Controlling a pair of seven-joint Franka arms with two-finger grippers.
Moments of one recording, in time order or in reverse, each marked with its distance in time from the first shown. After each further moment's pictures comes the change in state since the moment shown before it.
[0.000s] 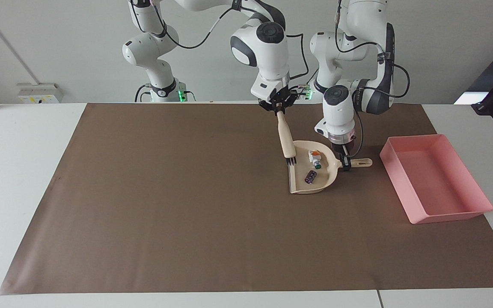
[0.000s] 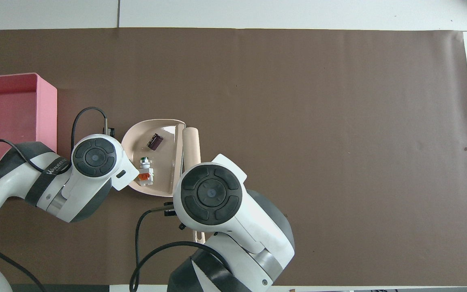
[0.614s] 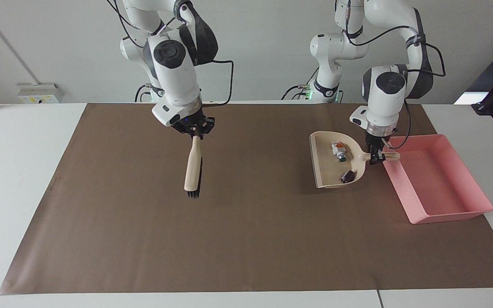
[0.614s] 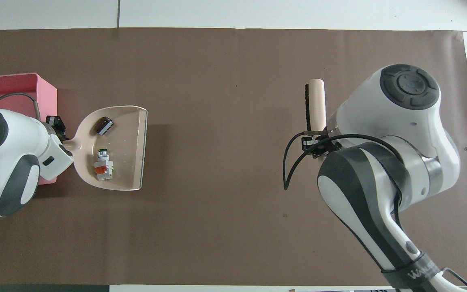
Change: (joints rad) left arm 0.228 -0.099 0.010 0.101 -0.240 -0.114 0.390; right arm -0.500 -0.086 -0.007 -0.144 -0.160 -0.104 -0.369
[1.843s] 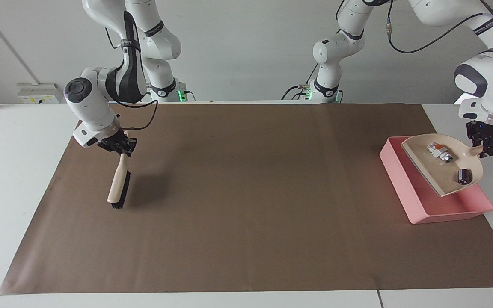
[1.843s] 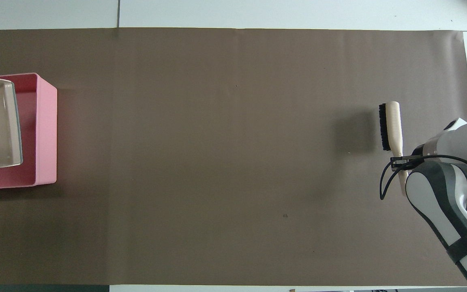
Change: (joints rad) left arm 0.462 0.209 0.013 0.323 0.160 0.080 0.250; right arm -0.424 -0.098 0.003 -0.434 -0.078 0.371 -0.415
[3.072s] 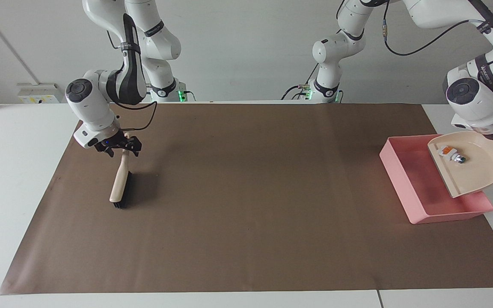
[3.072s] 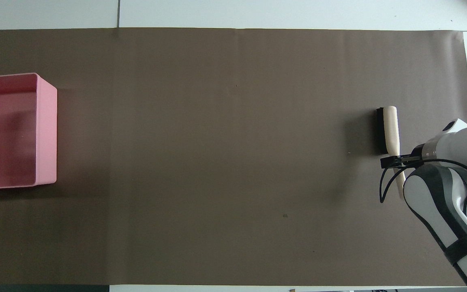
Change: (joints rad) left arm -0.070 -0.027 -0.009 -0.023 0.771 -0.044 -0.334; right arm 0.009 -0.008 0.014 -0.003 0.004 0.069 -0.022
